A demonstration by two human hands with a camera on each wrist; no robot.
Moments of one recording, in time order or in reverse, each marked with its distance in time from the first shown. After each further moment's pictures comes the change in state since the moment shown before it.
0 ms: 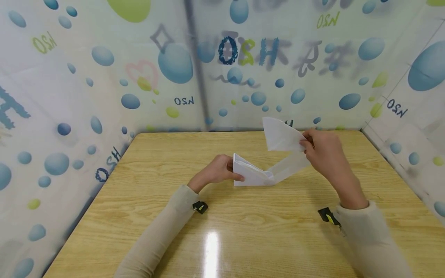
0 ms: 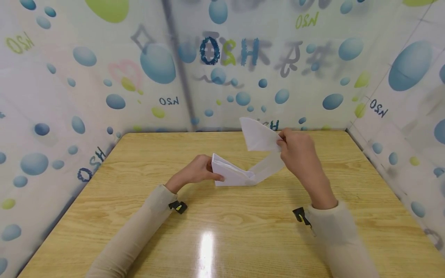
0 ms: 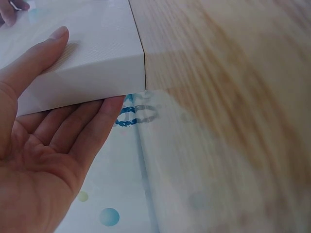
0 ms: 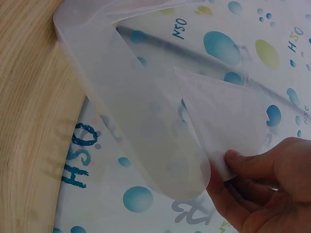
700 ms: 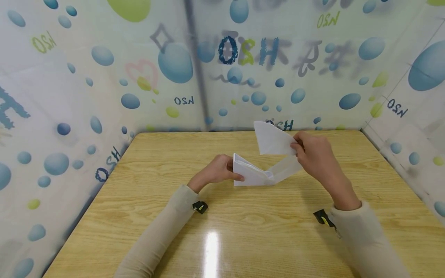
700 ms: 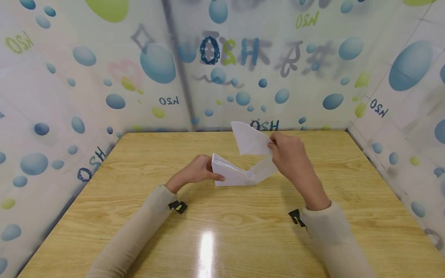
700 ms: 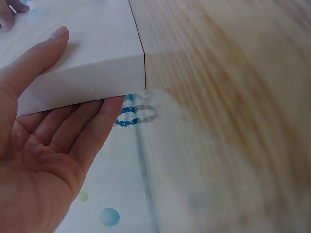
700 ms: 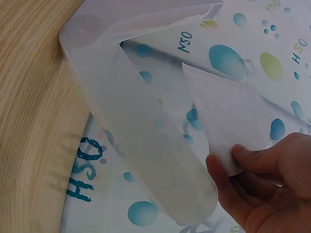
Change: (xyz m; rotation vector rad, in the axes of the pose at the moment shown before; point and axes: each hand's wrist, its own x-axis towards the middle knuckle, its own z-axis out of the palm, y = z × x) left_hand 0.001 -0.001 0.000 -0.010 -0.004 0.012; right_hand -0.002 -0.013 0.016 0.006 -0.027 -0.032
